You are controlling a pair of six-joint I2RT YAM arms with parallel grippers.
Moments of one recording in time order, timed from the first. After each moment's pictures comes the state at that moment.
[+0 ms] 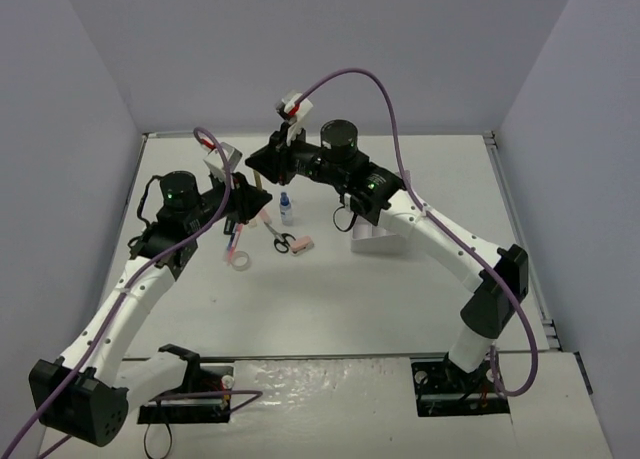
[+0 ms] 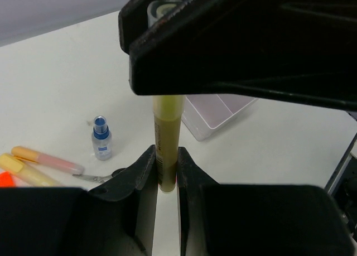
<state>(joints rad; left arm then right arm) -0.31 1.05 0.97 -0.11 0.49 -0.18 0.81 1.71 1.68 -0.01 -0.34 0.18</state>
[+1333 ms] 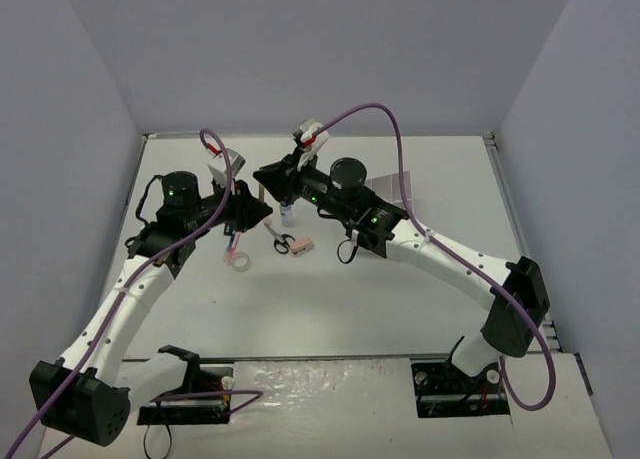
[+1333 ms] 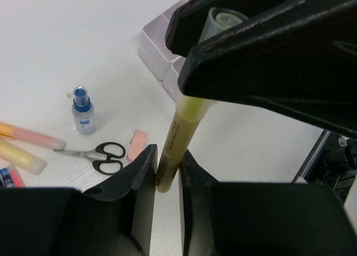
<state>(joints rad) -0.27 1.06 1.00 -0.25 0.58 -0.17 0.88 1.56 1.32 0.30 -0.12 0.22</state>
